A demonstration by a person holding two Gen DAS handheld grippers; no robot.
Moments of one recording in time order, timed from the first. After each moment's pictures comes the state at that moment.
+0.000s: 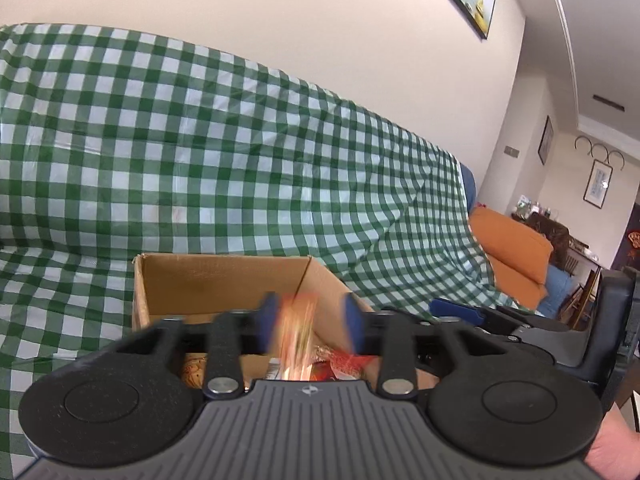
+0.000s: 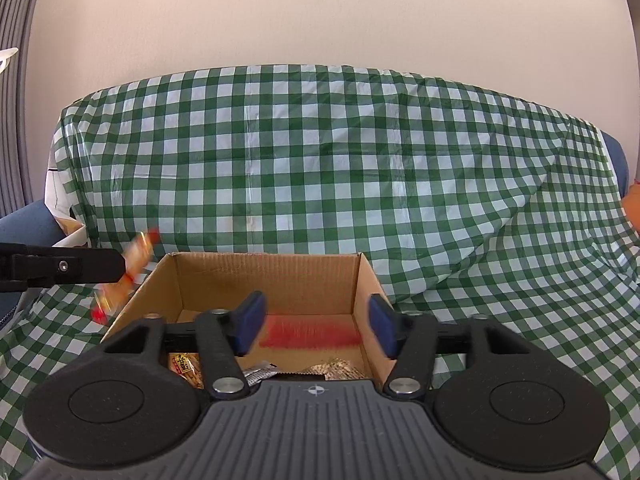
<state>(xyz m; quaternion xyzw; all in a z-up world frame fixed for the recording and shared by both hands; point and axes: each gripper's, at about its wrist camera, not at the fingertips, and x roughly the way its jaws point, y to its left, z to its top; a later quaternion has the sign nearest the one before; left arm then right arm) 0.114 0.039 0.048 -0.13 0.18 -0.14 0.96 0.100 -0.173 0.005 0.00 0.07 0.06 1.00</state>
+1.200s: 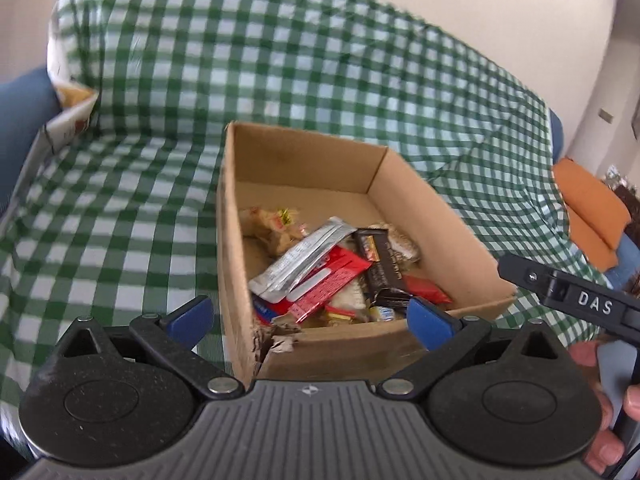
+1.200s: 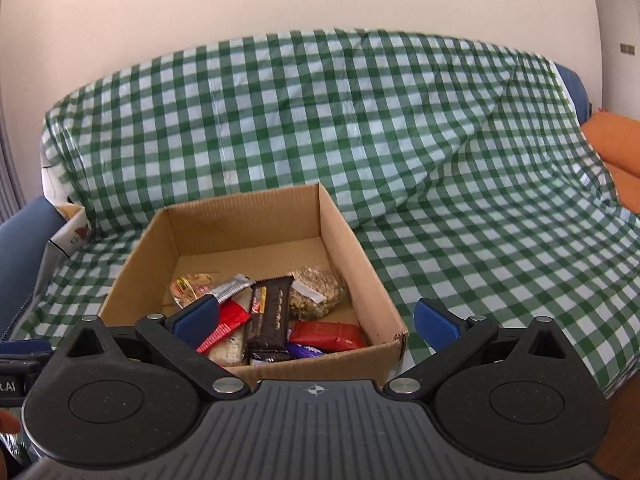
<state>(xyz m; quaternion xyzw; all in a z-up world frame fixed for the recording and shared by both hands) 0.030 0.012 0.000 -0.14 0.32 0.00 0.94 0.019 -0.216 -0.027 0.06 0.15 0.03 0.99</state>
